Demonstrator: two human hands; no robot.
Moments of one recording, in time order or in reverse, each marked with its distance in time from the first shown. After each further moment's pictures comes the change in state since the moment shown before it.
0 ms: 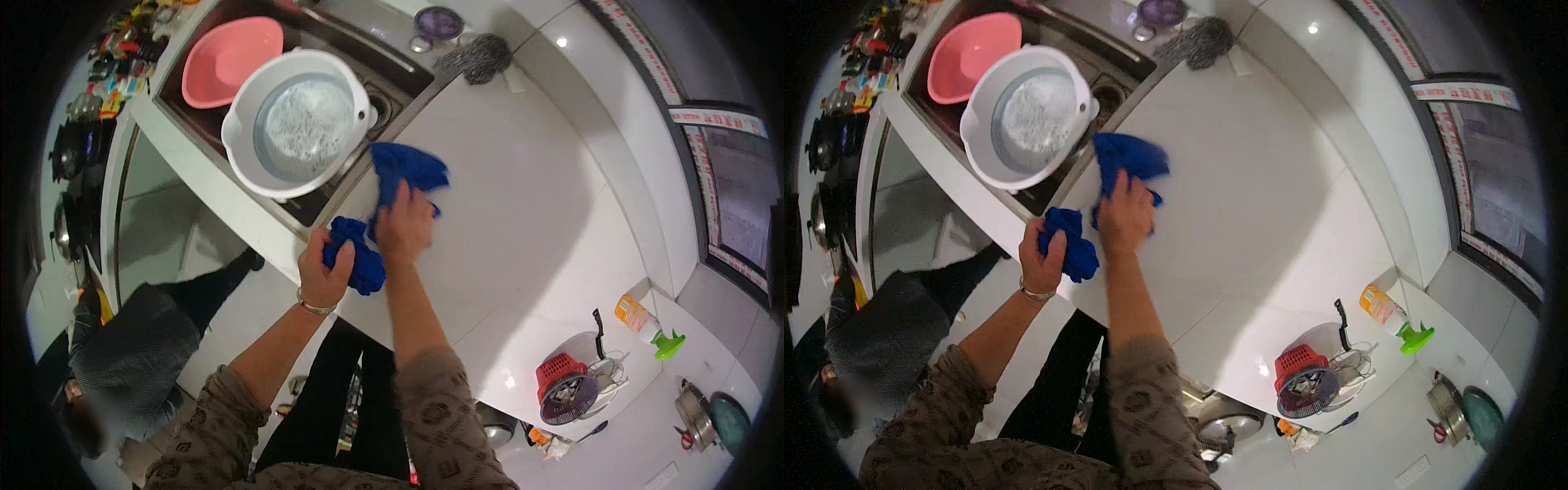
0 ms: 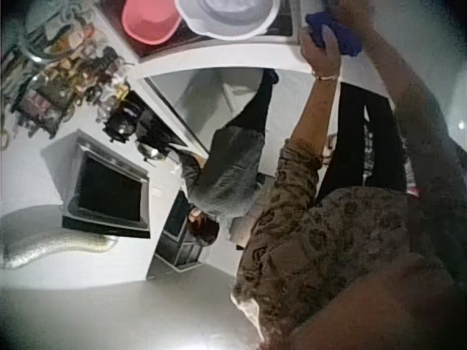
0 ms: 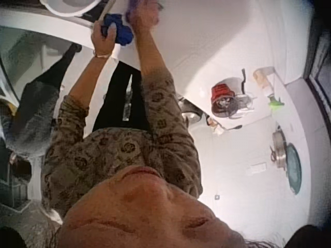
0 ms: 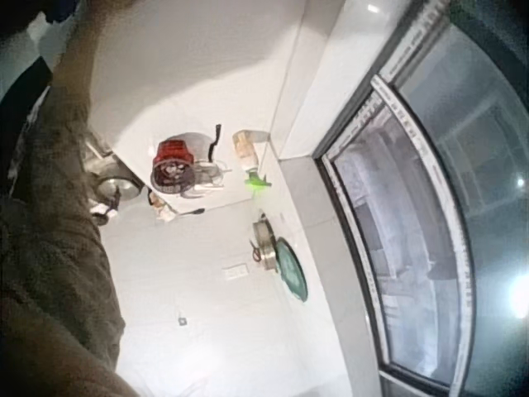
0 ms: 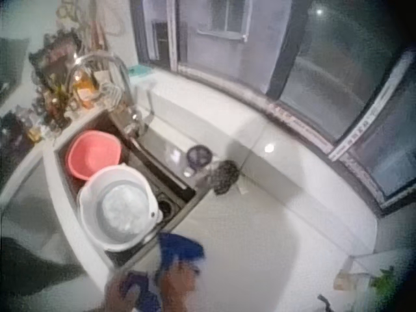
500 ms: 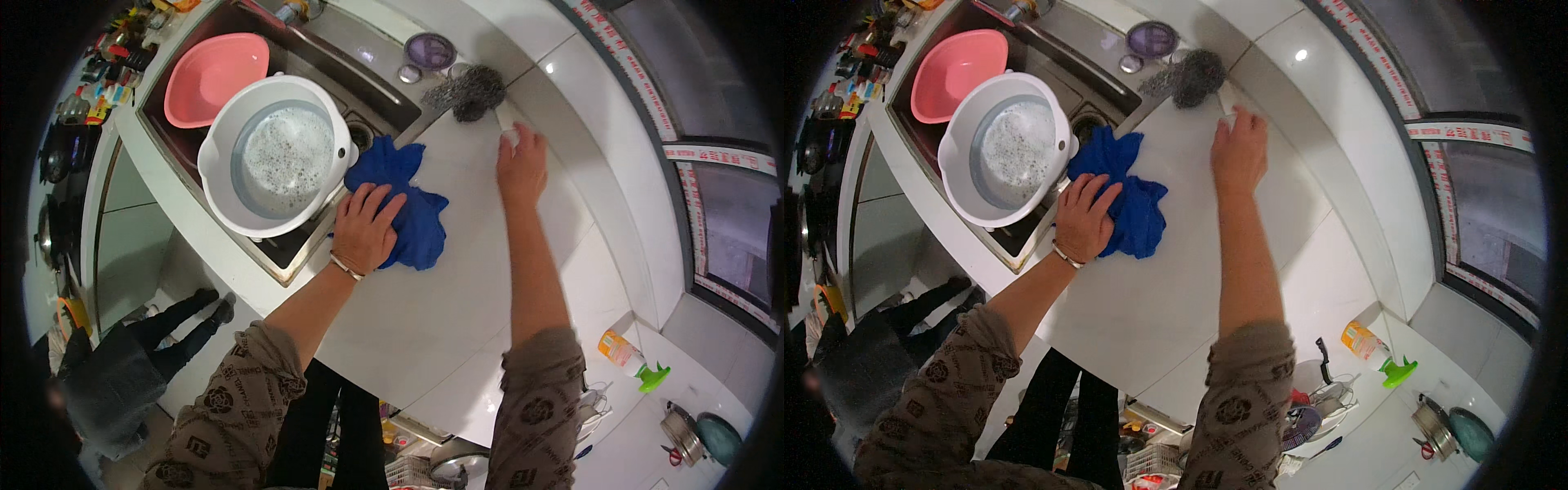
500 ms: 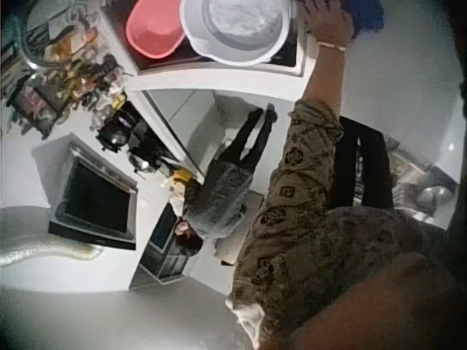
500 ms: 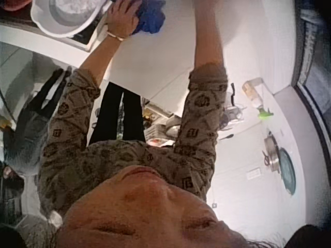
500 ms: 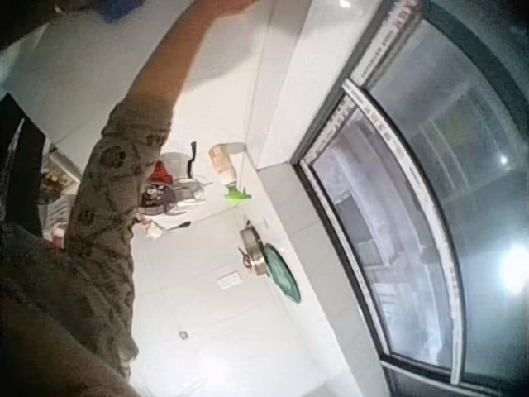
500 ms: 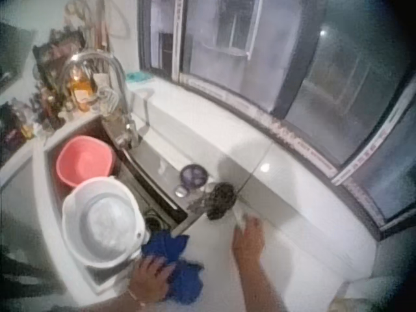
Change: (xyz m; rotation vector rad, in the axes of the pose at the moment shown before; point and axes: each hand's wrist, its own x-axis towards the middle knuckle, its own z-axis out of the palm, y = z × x) left_hand 0.092 -0.028 0.103 0.542 -0.071 0.623; right_hand 0.206 0.086 -0.097 -0.110 0.230 -0.077
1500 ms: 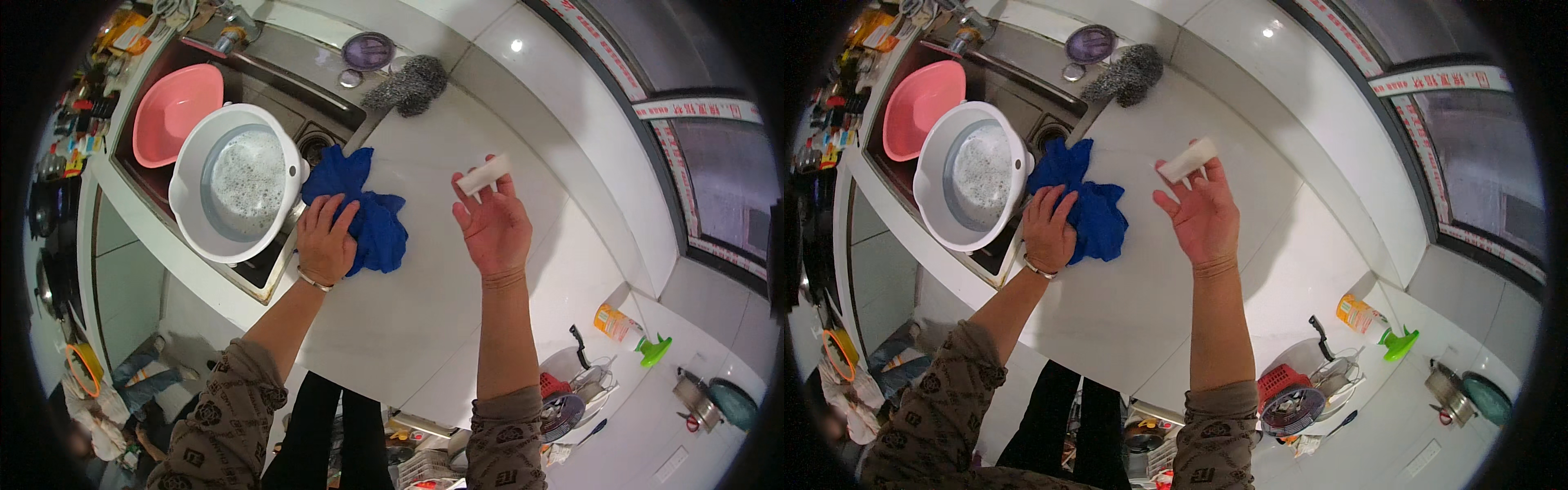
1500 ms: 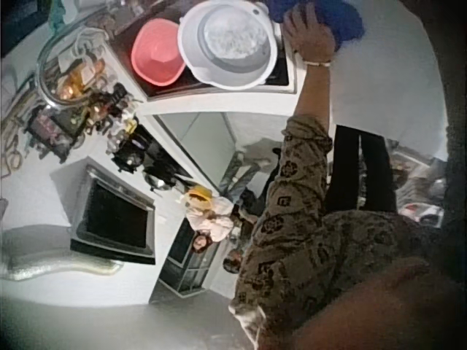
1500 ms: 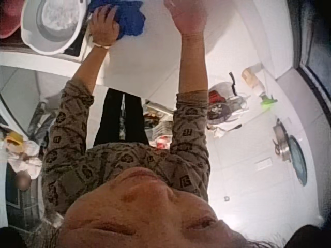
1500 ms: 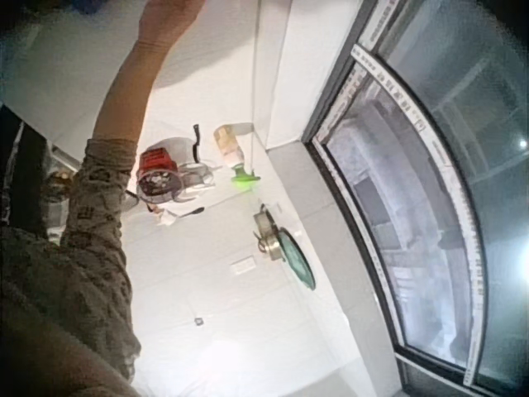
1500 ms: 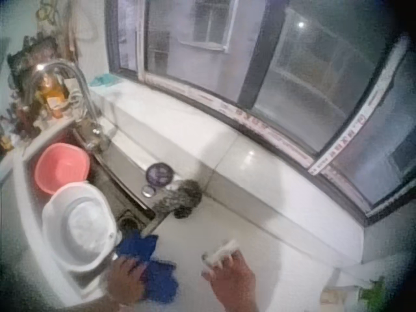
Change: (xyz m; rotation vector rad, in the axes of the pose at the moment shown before) left_hand 0.003 -0.003 0.008 0.058 0.006 0.012; right_hand -0.055 -0.008 -0.088 1.954 -0.314 0.746
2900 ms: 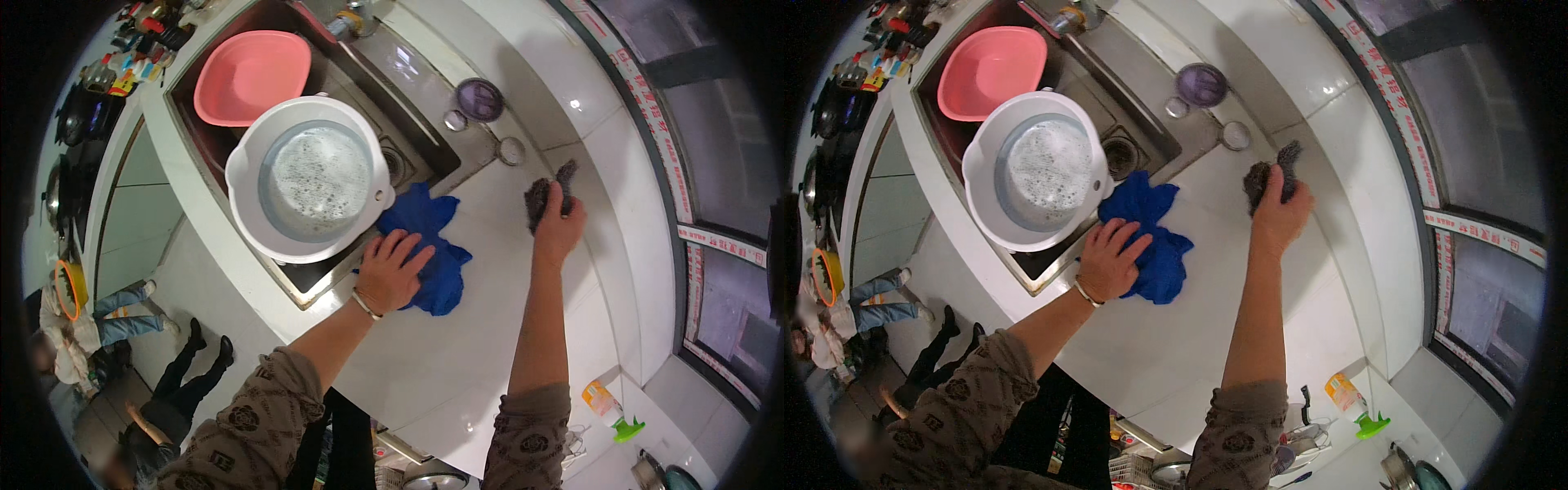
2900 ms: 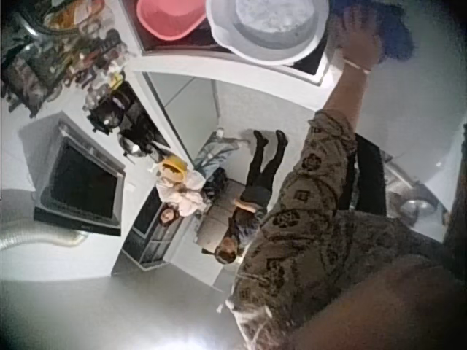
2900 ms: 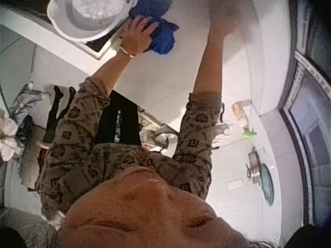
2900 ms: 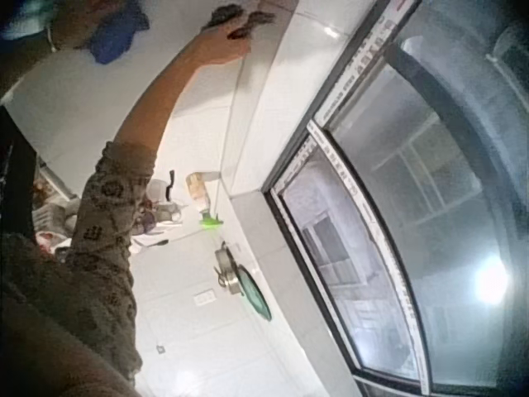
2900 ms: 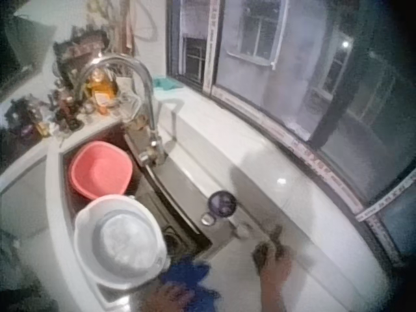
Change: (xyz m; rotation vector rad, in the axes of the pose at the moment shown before) left_hand -0.001 -0.002 -0.011 -0.074 -0.029 -0.072; right_hand 0.120 0.030 0.005 -1.619 0.462 -0.642
